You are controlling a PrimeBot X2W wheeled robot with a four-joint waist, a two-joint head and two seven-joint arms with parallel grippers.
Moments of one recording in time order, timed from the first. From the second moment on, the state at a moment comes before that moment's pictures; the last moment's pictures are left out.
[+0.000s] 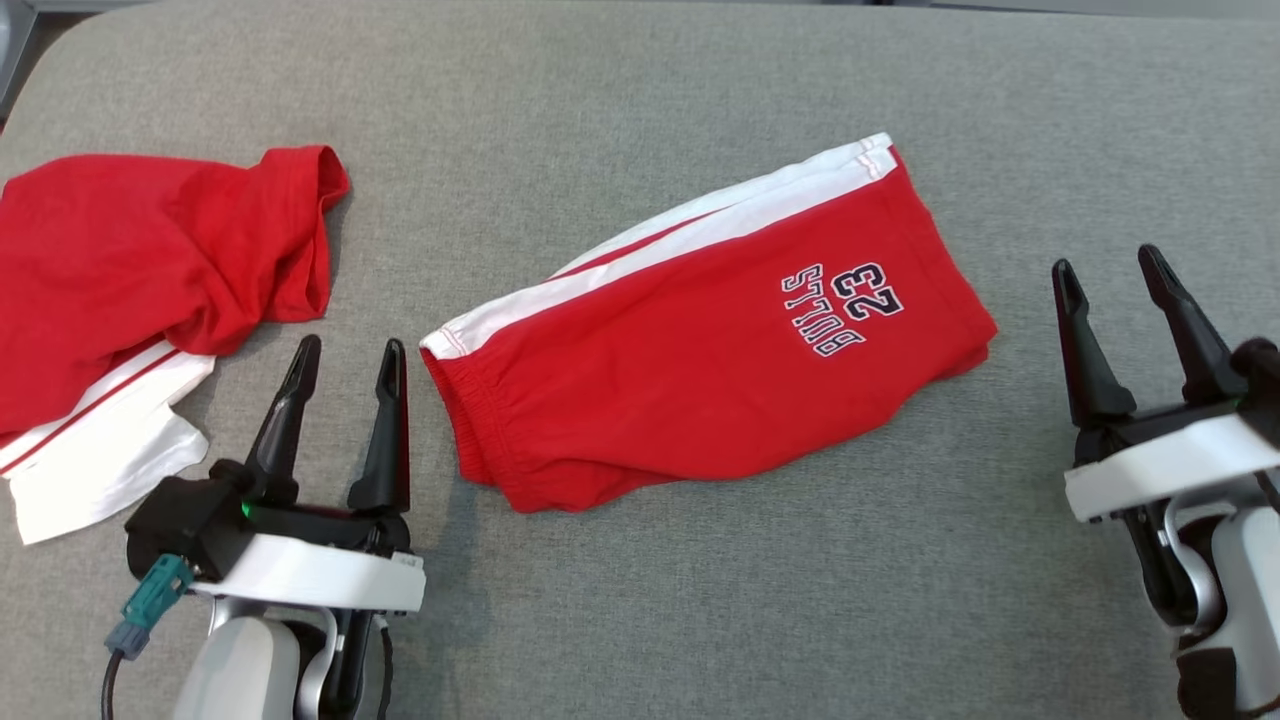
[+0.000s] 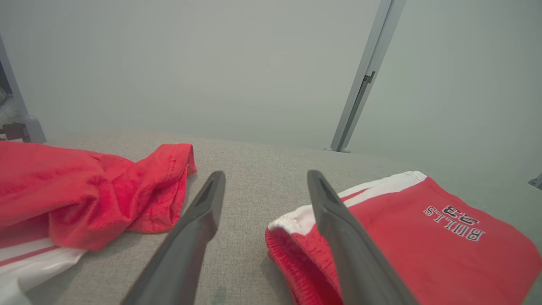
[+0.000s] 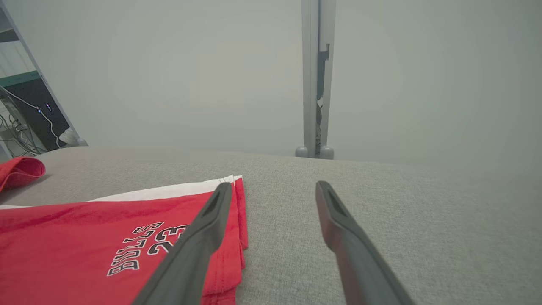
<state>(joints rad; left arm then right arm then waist) -0.17 0.09 -0.09 0.12 -0.33 -0.09 -0.26 -0.35 -0.23 0.09 0.22 0.29 0.13 -0.19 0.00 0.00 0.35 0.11</state>
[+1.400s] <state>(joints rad) -0.19 0.06 -0.06 0.14 -0.29 -0.12 -0.26 -0.25 -0.14 0.09 0.41 0.39 0.13 -0.19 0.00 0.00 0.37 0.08</state>
